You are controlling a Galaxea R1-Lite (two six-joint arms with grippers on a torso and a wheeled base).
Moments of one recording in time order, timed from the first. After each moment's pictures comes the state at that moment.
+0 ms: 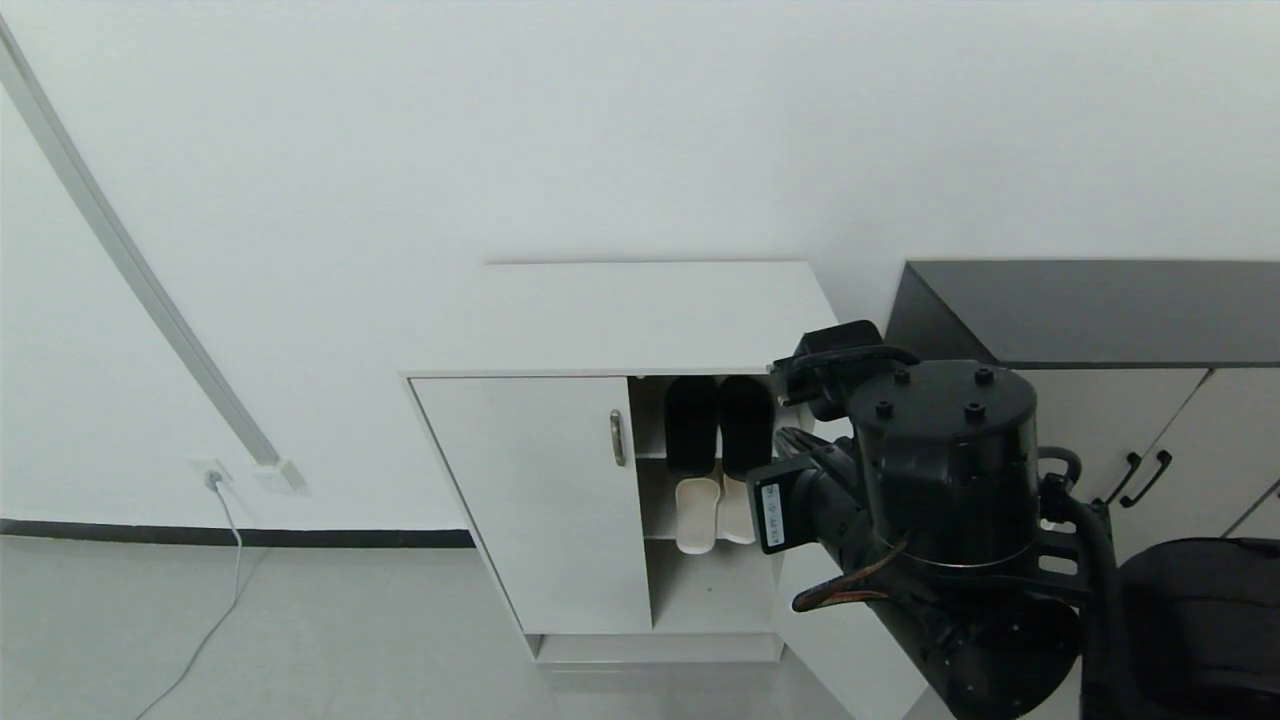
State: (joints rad) left arm 0.00 0.00 0.00 0.00 0.02 0.00; right arm 1.01 1.73 -0.94 -0.55 -0.76 0.10
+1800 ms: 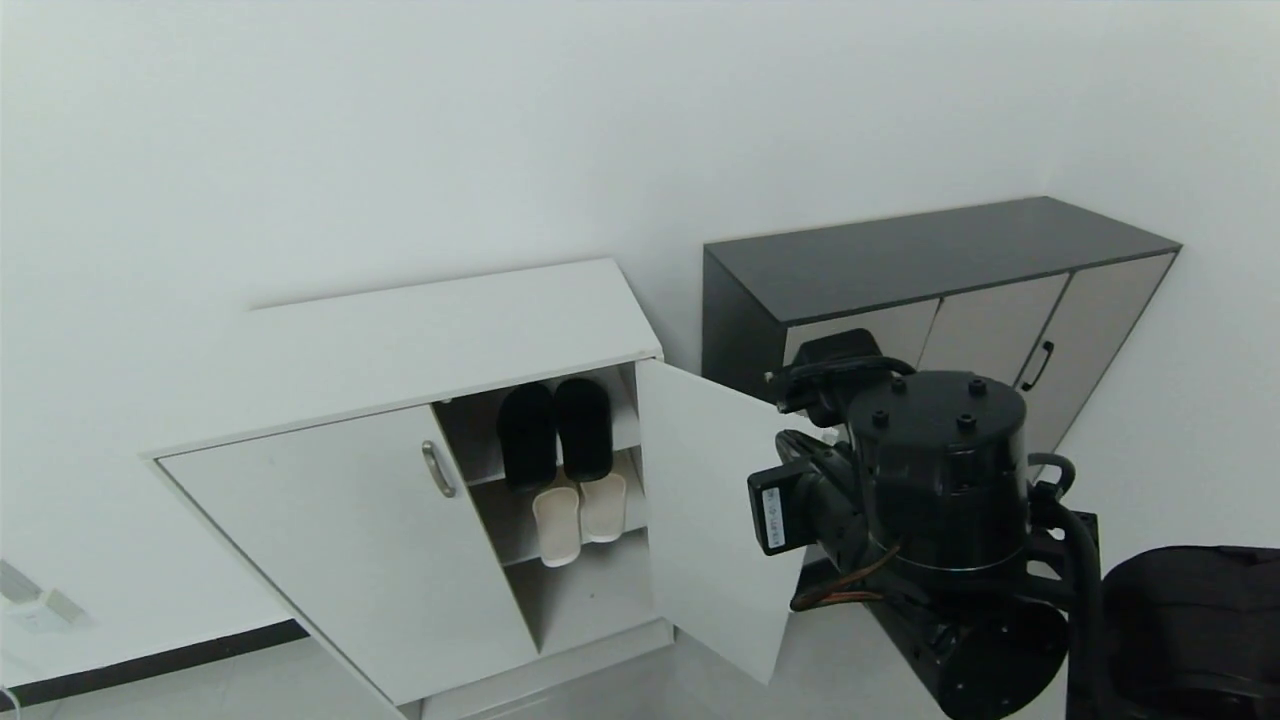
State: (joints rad) left arm 0.00 0.00 0.00 0.00 0.02 0.00; right arm 0.99 1.75 -0.92 -0.59 -0.76 0.08
